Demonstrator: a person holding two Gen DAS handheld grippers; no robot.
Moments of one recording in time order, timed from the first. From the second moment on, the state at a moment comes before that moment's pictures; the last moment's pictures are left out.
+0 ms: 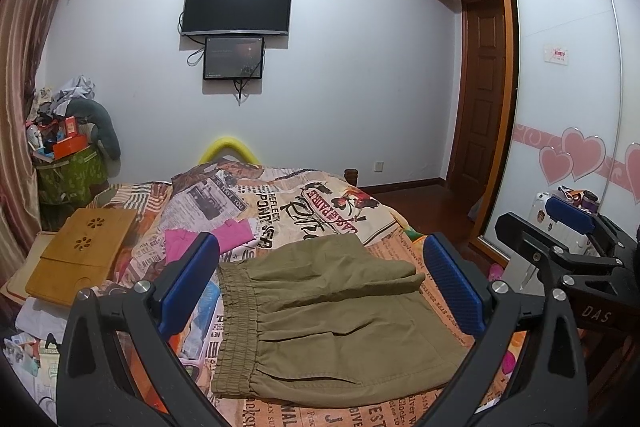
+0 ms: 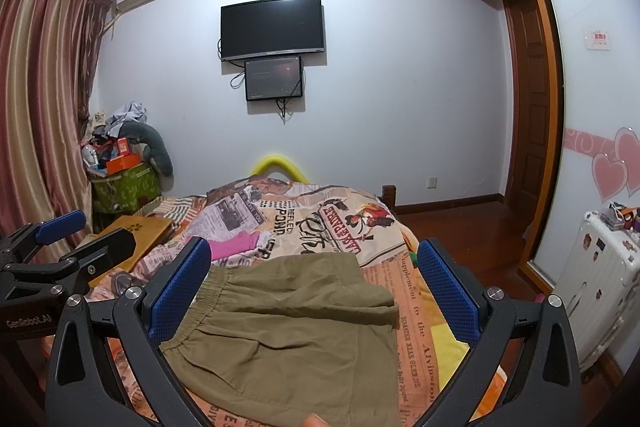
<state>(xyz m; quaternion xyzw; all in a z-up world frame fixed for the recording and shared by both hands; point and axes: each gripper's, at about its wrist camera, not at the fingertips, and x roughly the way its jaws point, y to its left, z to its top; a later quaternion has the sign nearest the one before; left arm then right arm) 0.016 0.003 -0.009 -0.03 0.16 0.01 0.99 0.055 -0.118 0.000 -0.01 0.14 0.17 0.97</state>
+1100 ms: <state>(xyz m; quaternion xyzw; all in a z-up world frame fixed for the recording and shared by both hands) 0.020 0.004 -0.007 -0.03 0.16 0.02 0.99 0.057 -0.121 -0.006 0.00 0.14 0.17 0.98</state>
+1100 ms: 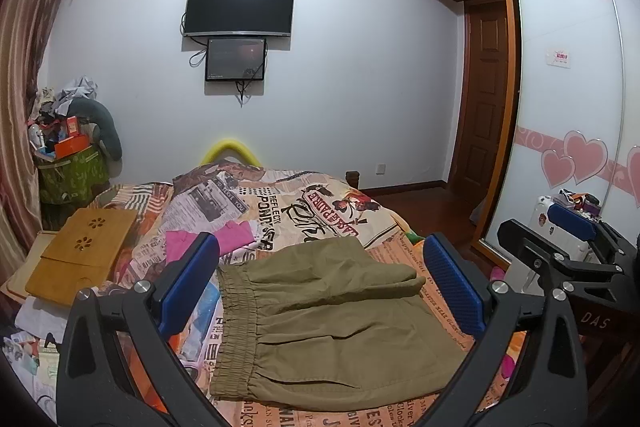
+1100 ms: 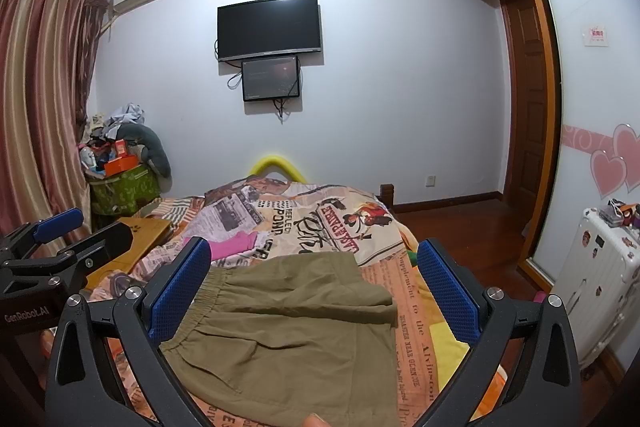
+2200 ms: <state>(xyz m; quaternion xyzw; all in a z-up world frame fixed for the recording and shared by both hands) 0.197 0.086 -0.125 -0.07 0.37 0.08 0.92 0.165 -0.151 -0.080 -0.05 0.30 0.10 0.95</state>
